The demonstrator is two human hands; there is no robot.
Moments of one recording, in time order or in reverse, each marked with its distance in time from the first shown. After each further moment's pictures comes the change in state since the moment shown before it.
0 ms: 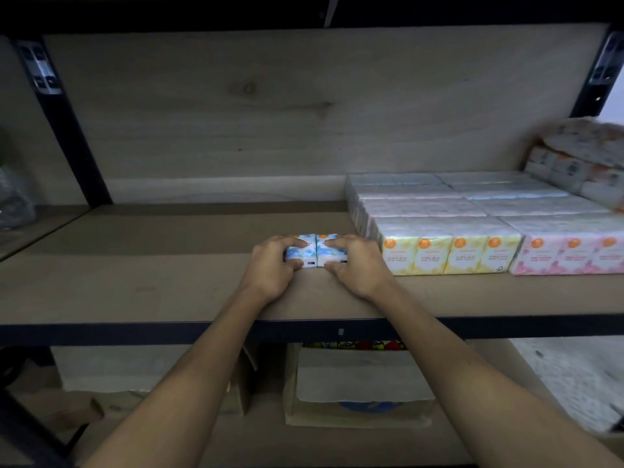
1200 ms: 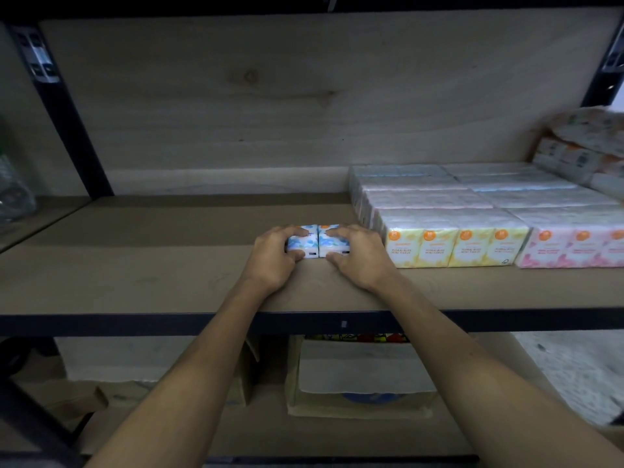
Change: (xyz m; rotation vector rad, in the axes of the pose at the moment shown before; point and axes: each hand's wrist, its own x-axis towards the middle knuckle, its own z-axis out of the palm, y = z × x) left_hand 0.002 -0.002 0.000 0.002 0.001 0.005; right_hand 0.005 0.002 0.004 -0.019 0.029 -0.026
